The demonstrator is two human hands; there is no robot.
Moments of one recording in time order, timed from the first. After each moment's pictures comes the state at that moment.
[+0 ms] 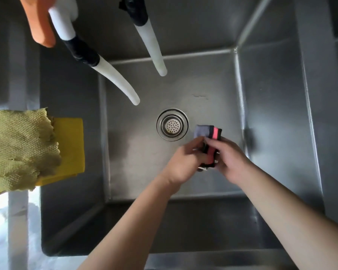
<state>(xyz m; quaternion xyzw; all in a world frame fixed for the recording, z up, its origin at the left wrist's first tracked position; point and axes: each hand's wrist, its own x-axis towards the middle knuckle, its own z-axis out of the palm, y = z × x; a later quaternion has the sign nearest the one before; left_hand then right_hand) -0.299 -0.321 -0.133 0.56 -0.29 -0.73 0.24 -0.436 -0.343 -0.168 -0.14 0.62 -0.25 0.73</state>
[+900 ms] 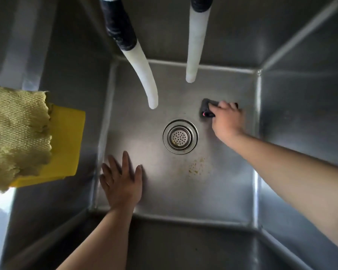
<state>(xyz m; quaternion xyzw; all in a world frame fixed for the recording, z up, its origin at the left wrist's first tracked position) -0.177 -0.236 -0.297 0.89 -0.39 -0.22 -0.06 -0.410 -0.487 -0.264 -0.78 0.61 0.09 0.12</state>
